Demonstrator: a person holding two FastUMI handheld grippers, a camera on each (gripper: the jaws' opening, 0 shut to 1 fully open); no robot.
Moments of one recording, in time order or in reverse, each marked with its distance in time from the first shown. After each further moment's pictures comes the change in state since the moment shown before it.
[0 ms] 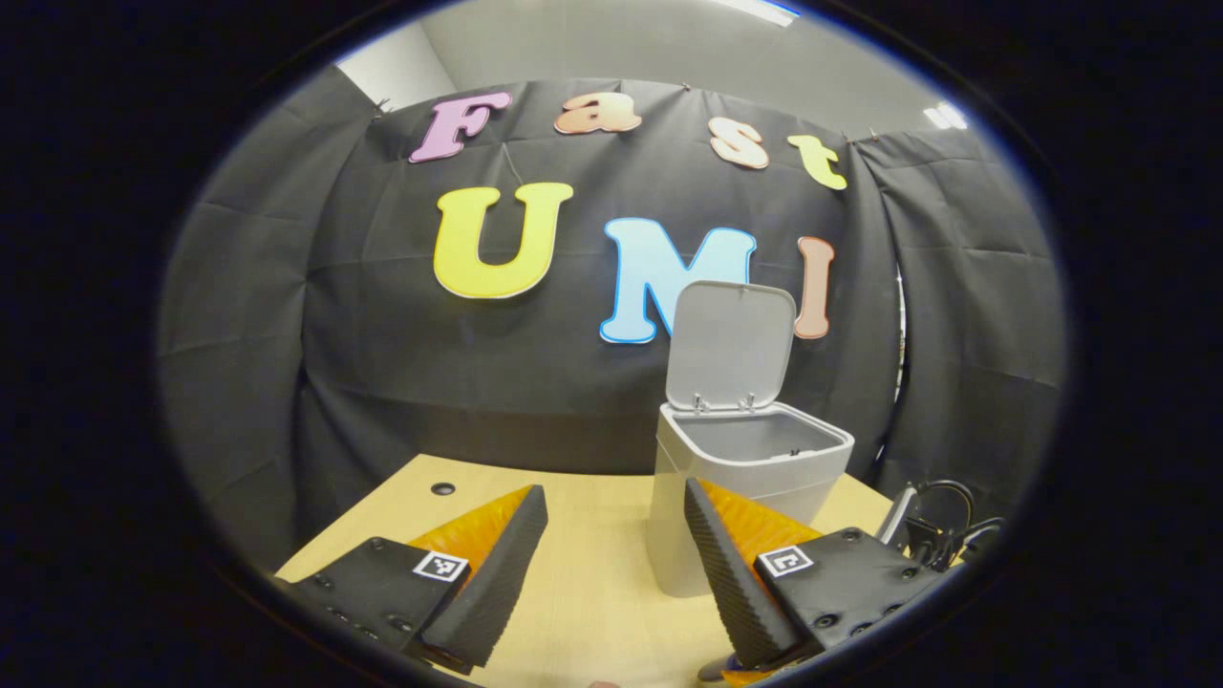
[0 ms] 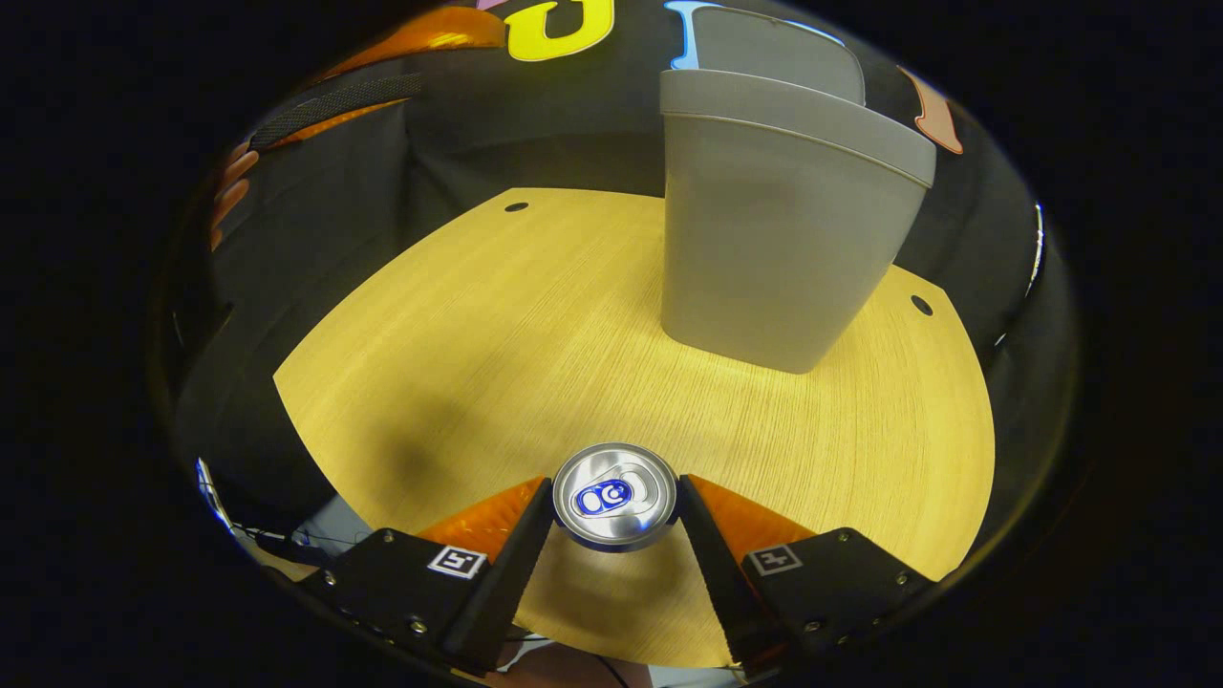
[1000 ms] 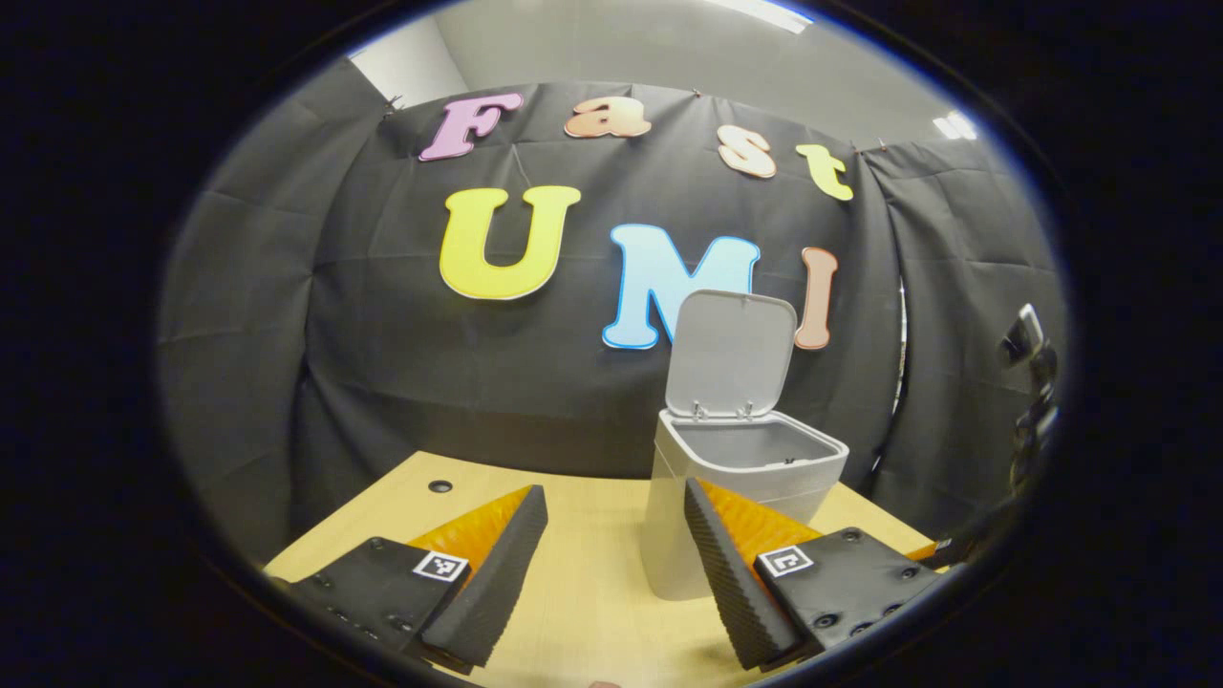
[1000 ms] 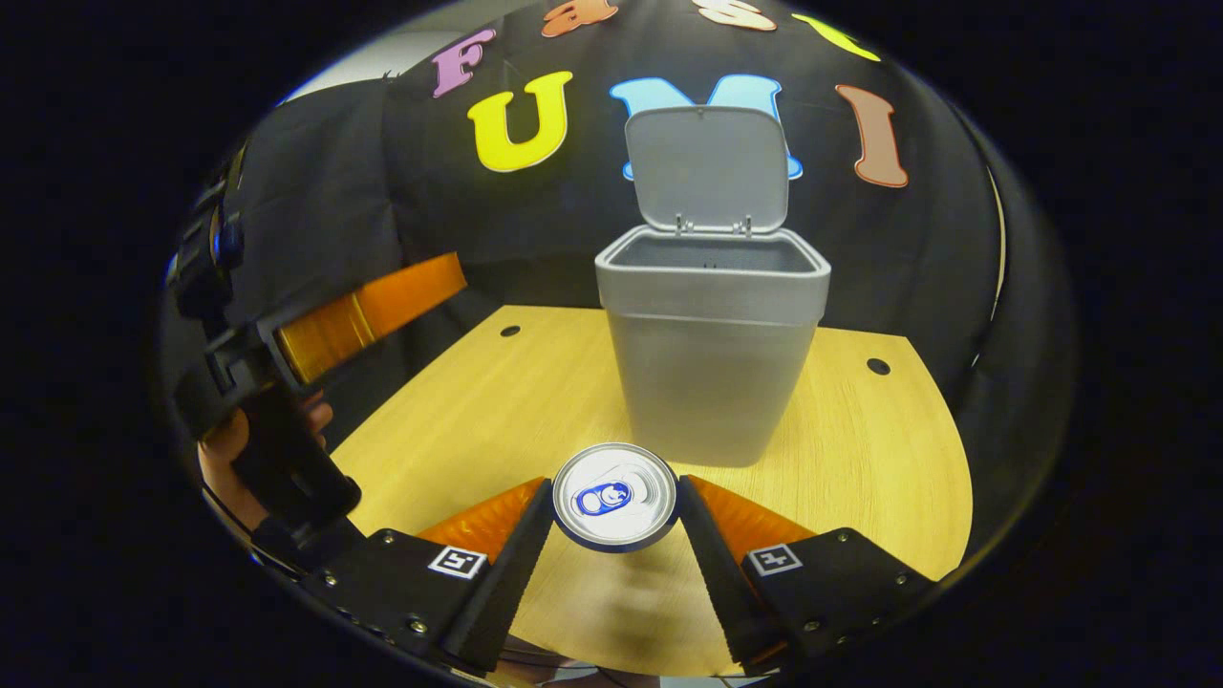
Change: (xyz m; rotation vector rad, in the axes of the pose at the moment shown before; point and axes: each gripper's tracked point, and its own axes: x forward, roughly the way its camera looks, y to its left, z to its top) left arm -0.008 -0.005 0.009 -0.035 -0.013 0.002; right arm -0.054 -0.016 0.092 0.129 -0.345 -0.002
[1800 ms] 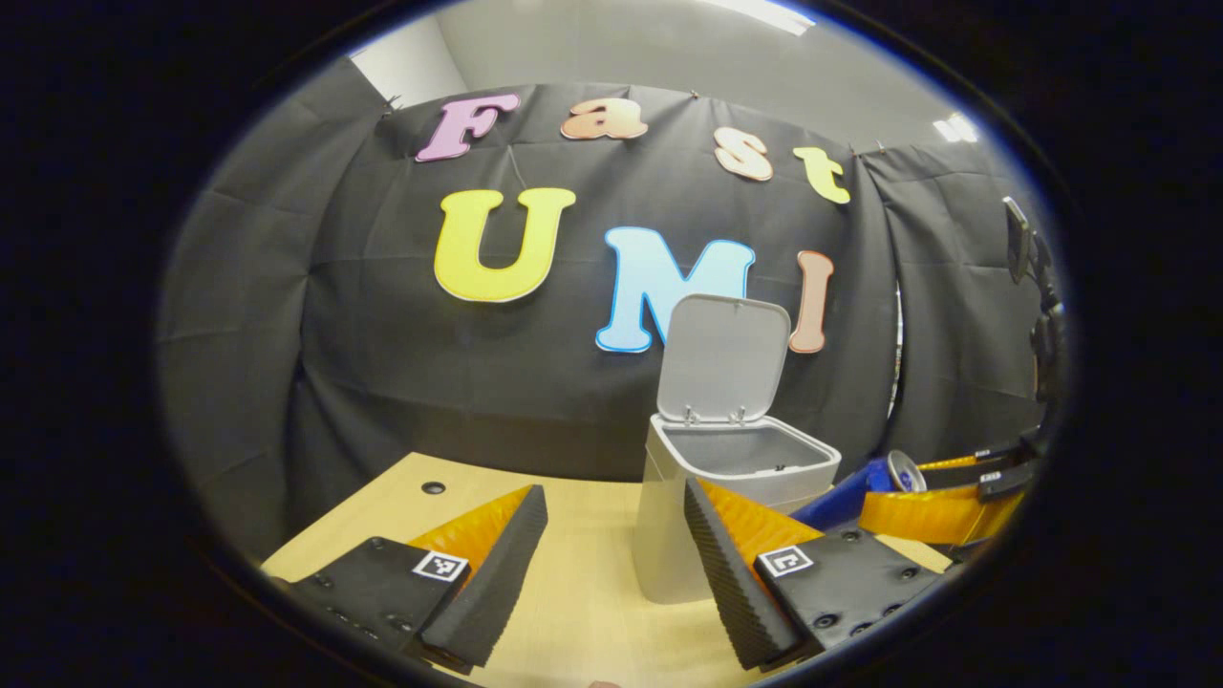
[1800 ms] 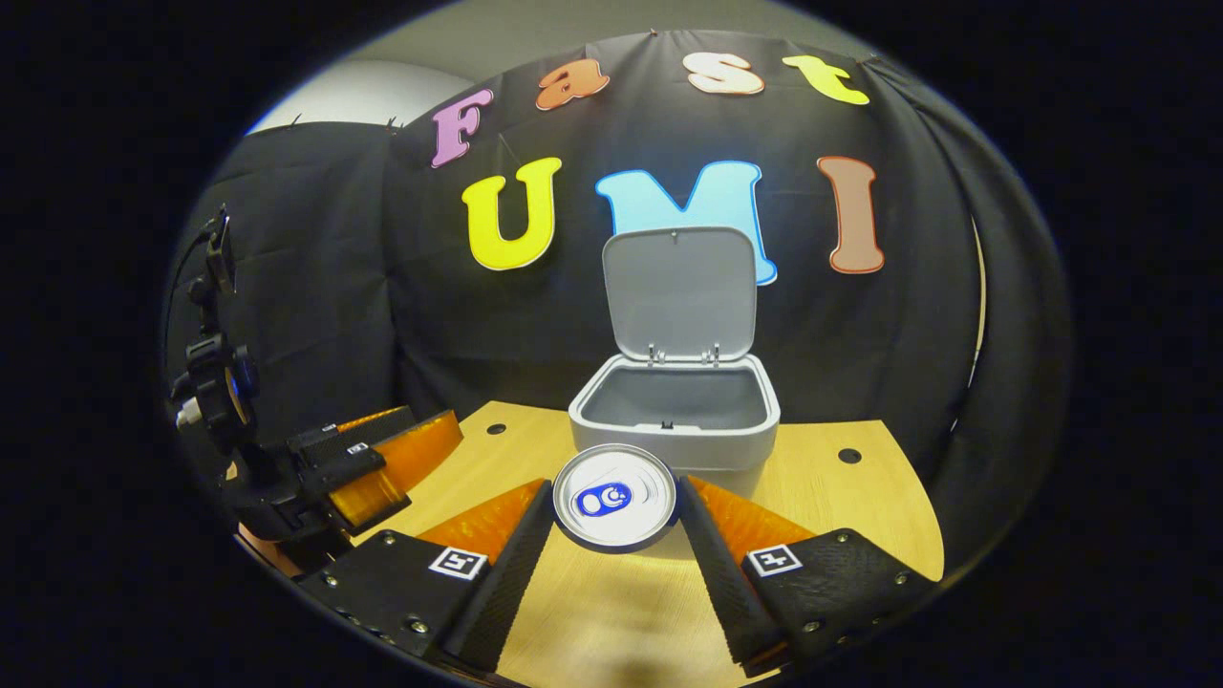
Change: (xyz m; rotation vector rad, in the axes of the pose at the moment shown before) left arm 0.003 -0.011 0.006 0.001 -0.003 -0.016; right arm -0.033 -0.025 0.107 -0.026 -0.286 -0.052
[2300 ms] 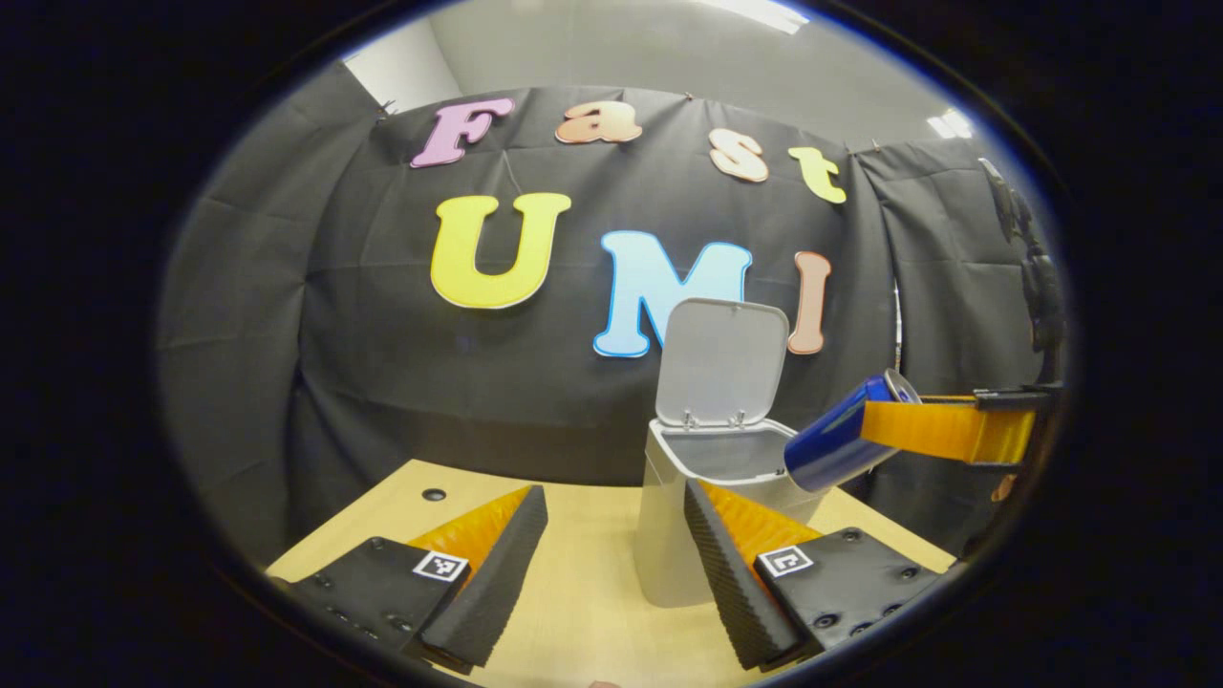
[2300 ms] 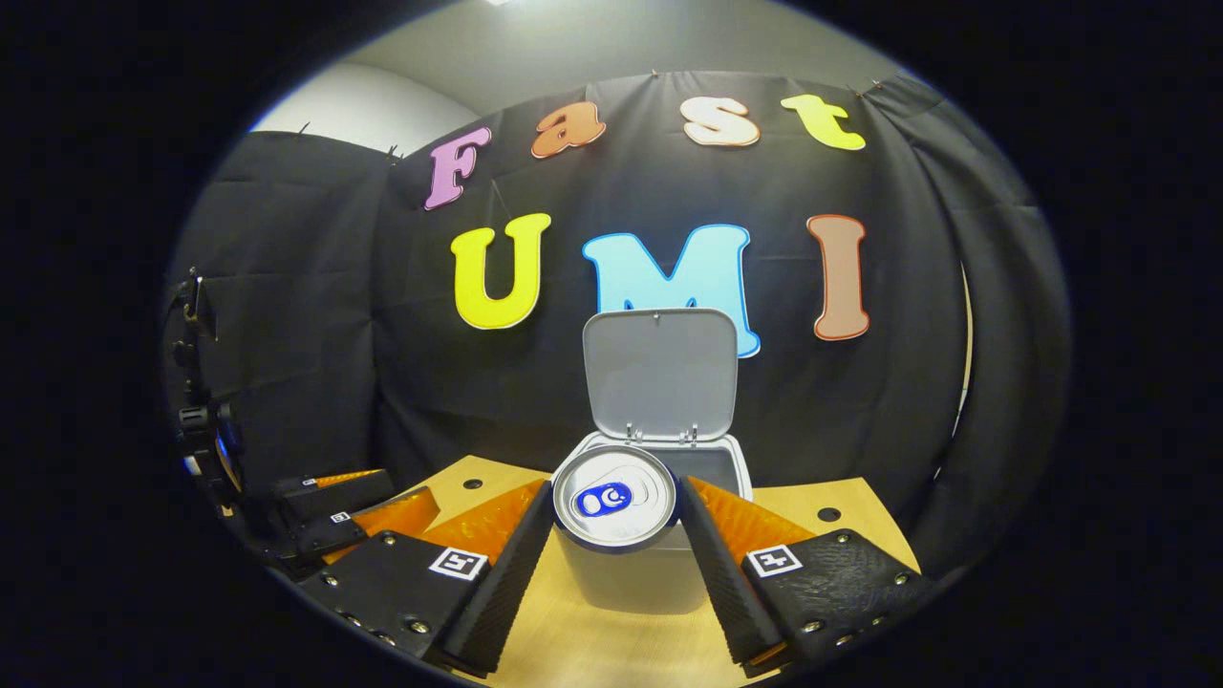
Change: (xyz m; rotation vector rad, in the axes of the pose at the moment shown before) left arm 0.003 0.000 0.006 0.014 -0.016 -0.003; right arm 0.016 -0.019 0.059 -0.036 -0.168 -0.065
